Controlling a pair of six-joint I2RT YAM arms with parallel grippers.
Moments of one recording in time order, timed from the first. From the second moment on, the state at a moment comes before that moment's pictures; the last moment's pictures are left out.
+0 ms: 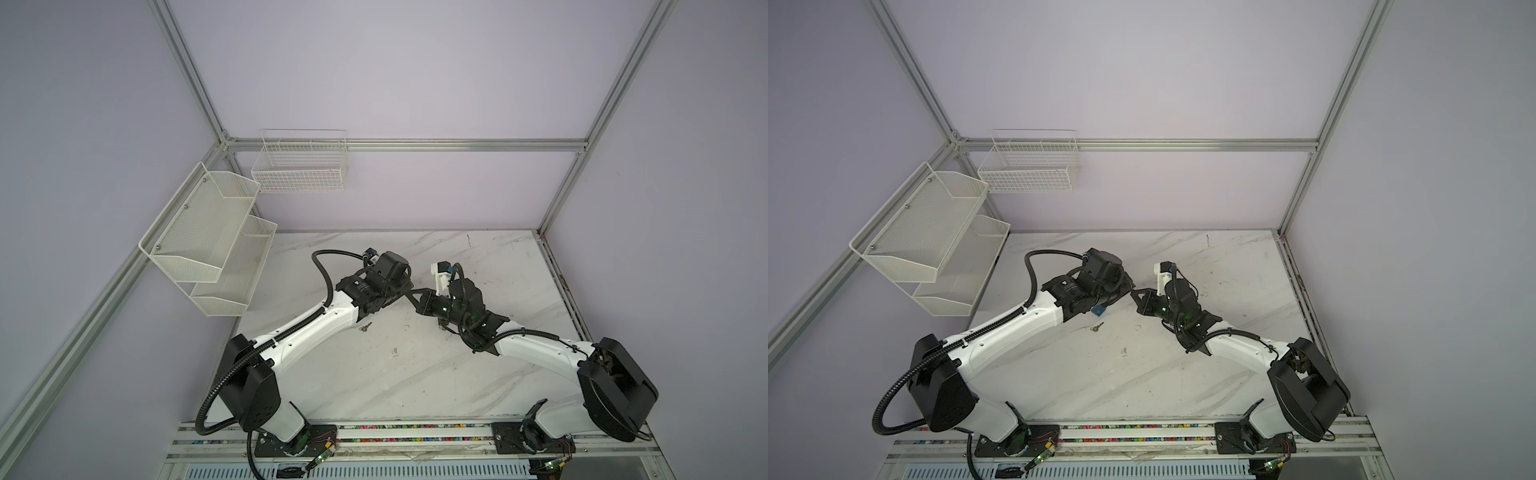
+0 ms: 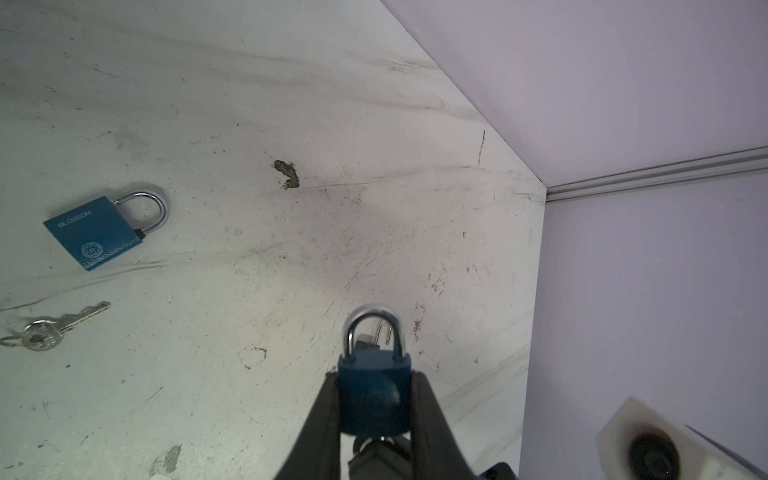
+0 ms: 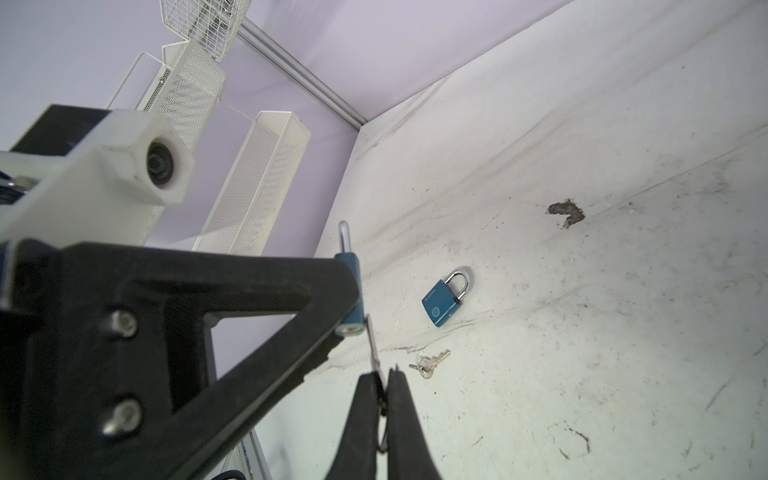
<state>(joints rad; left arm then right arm) -0.73 1.54 1.34 -0.54 -0.22 -1.17 0.72 1.44 0.78 0.37 -0.20 0.85</state>
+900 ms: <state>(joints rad) -0.73 1.51 1.32 -0.48 -0.22 -1.14 0.73 1.42 0.80 0.34 -0.20 0.83</state>
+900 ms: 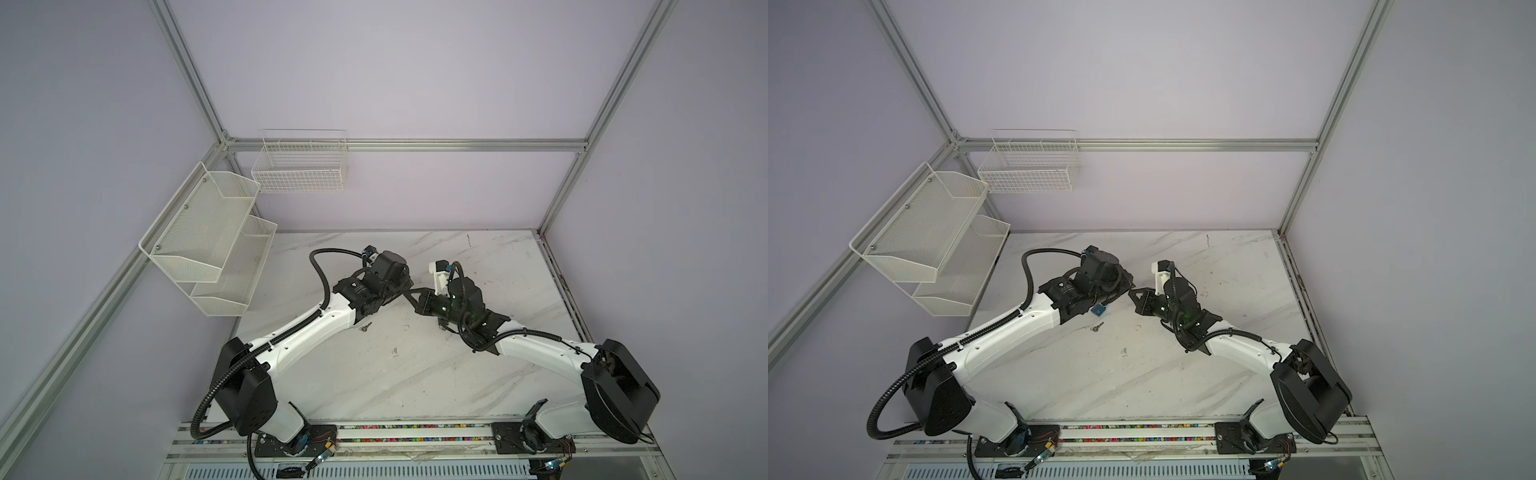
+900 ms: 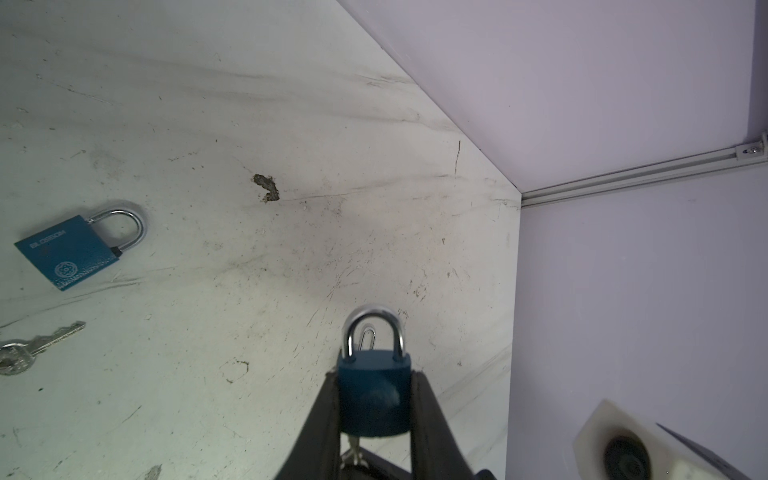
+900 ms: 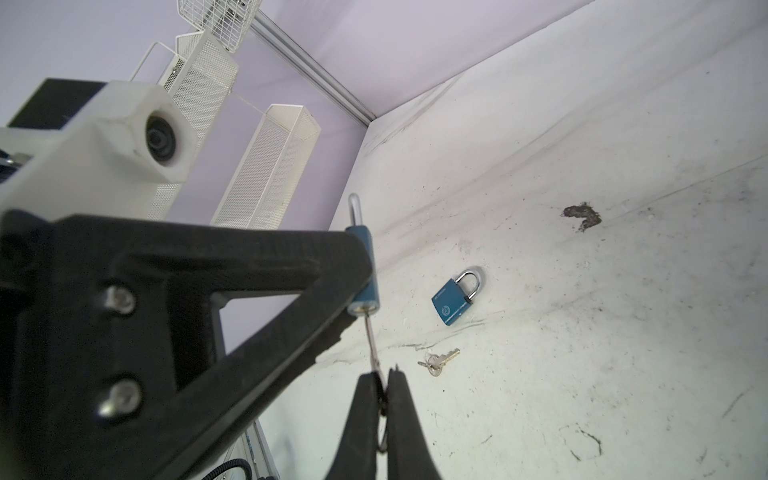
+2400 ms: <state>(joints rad) -0.71 1.46 1.31 -0.43 -0.21 -1.04 0.68 1.42 0.96 0.20 -0.32 0.92</state>
